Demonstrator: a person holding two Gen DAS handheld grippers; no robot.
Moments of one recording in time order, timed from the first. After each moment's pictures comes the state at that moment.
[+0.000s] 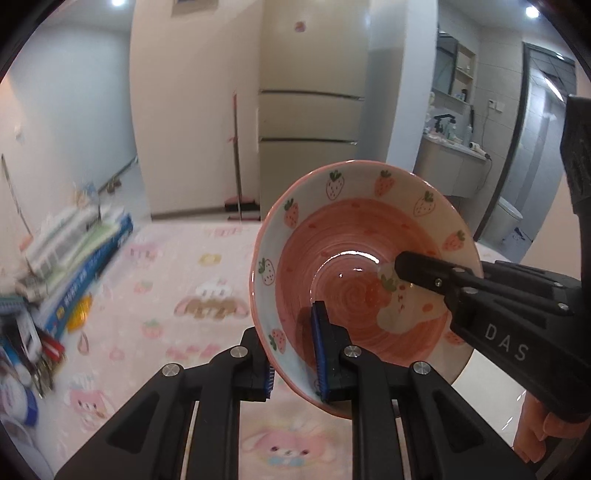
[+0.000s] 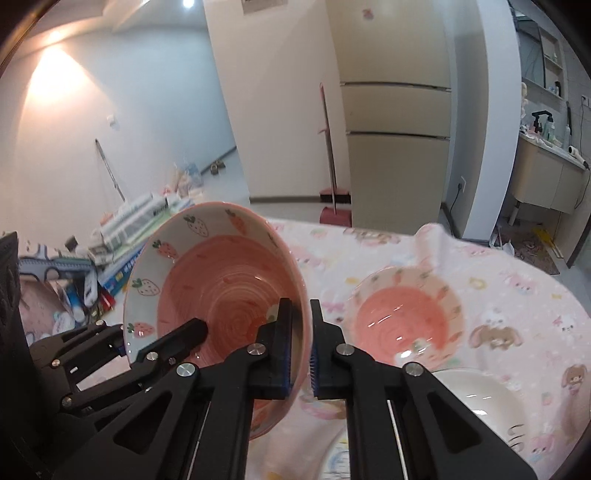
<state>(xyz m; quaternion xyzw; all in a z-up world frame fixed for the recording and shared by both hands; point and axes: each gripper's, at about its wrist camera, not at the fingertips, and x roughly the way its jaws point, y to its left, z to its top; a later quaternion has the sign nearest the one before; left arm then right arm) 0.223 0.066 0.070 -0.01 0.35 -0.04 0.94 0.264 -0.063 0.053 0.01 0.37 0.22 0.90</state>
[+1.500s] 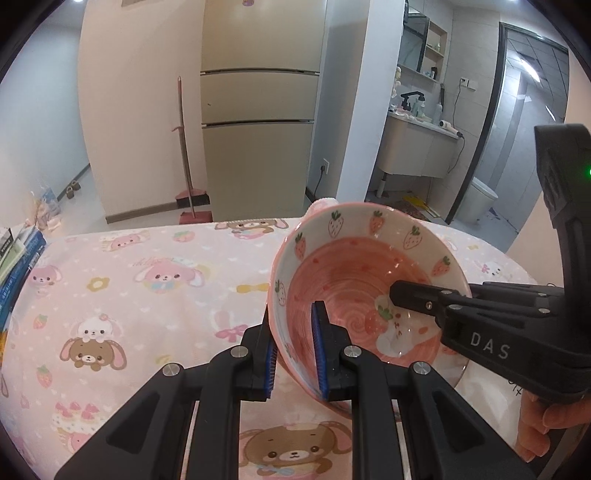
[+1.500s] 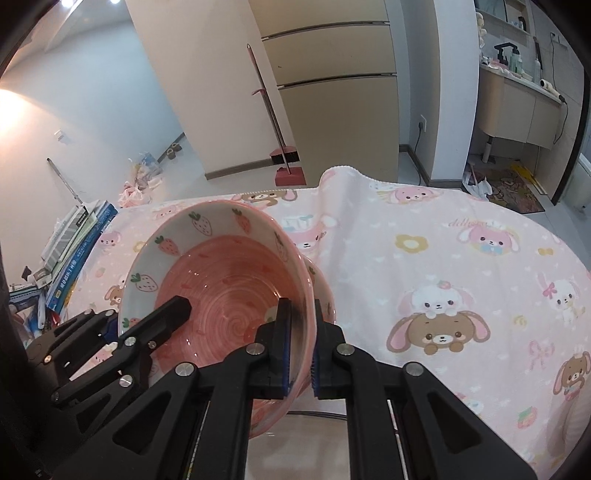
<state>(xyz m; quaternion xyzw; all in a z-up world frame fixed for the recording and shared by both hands) 0.322 -0.017 0.009 -0.01 0.37 -0.11 0.92 0.350 -0.165 -0.013 0.05 0.46 0.15 0.87</state>
